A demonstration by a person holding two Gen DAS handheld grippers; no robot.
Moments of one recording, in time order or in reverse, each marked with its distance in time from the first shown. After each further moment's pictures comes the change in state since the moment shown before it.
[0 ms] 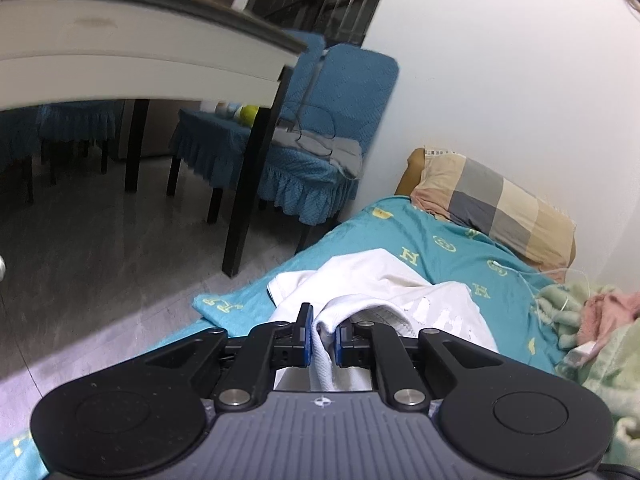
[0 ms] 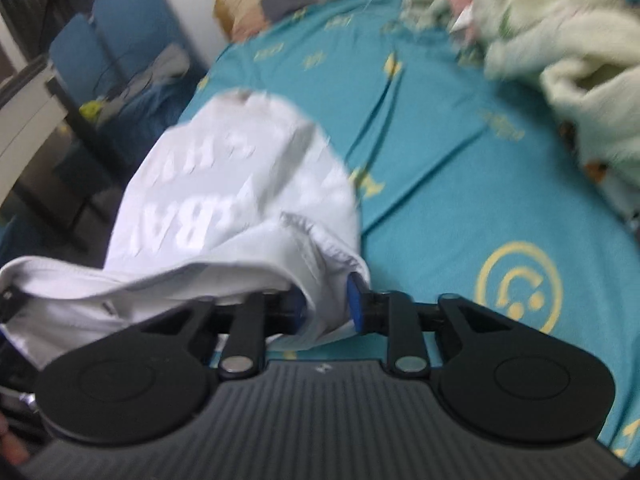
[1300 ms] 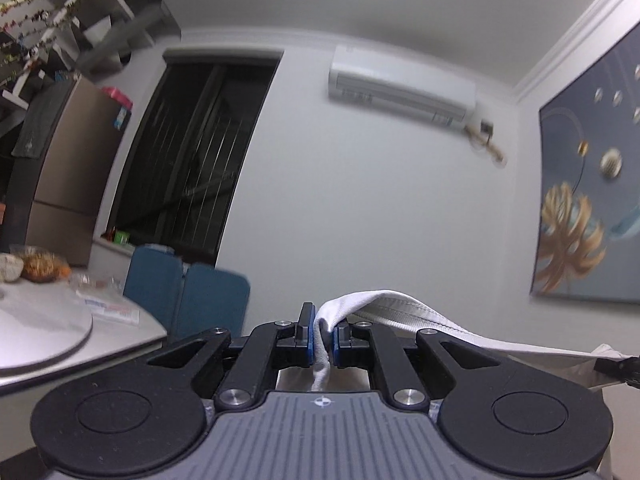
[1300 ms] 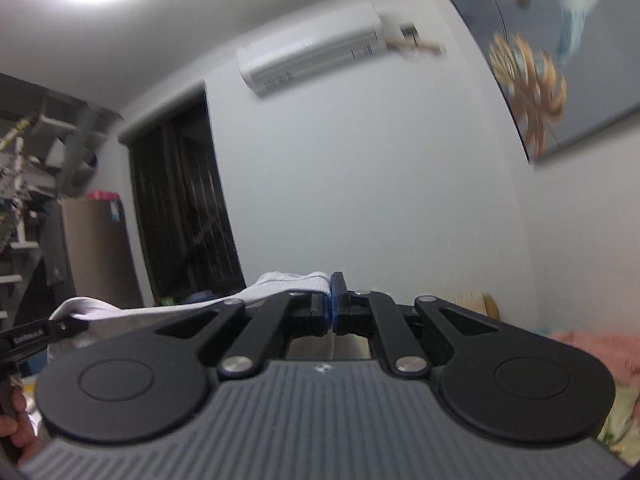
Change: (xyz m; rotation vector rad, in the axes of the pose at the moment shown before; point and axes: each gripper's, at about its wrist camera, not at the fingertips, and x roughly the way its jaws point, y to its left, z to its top) left arm -0.243 -0.094 0.323 0.219 -0.415 -0.364; right arm -0.426 0.057 0.205 -0.143 -0.778 0.251
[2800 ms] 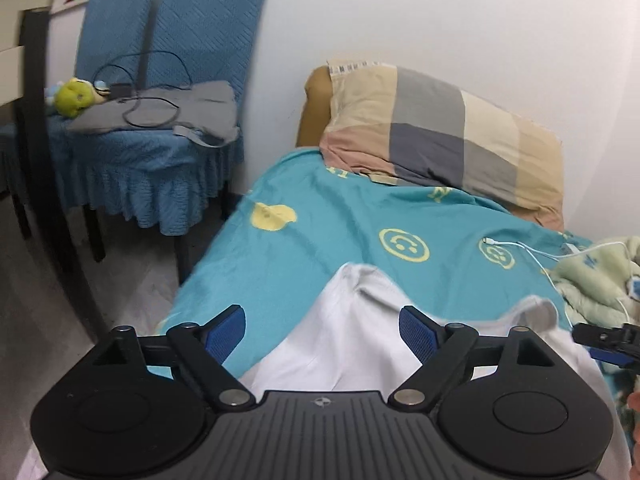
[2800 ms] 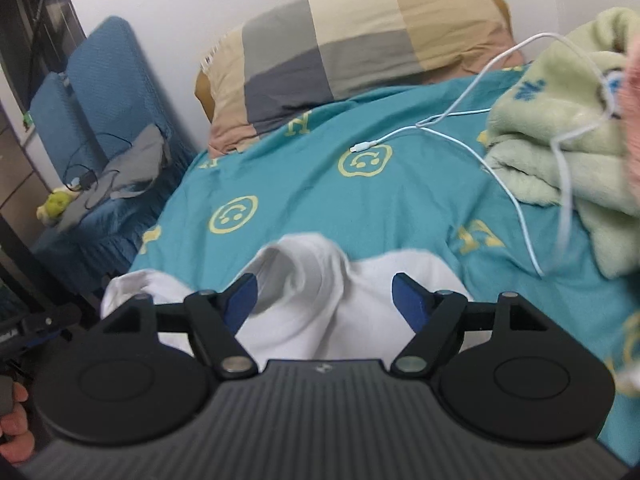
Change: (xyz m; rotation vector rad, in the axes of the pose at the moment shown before) left arm 0.510 0.143 -0.486 0.008 0.647 0.076; right arm 0.527 -0.222 -0.454 0.135 0.664 -0.127
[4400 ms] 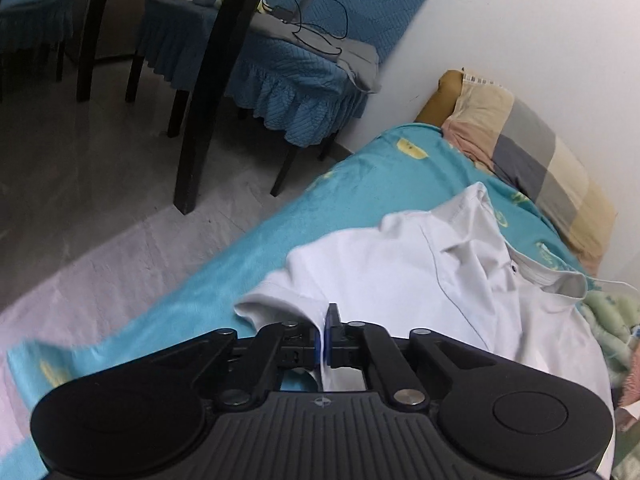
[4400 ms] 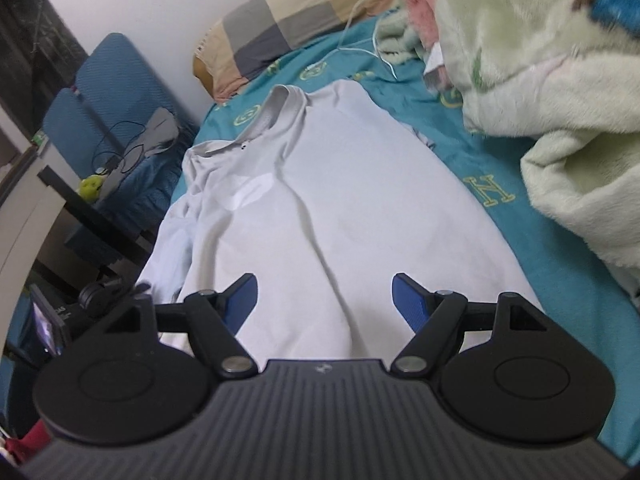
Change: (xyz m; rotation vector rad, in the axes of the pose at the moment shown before) left arm -0.106 0.082 -0.121 -0.381 0.045 0.122; right arm -0.270 0.013 -0.192 0.216 0.085 -0.043
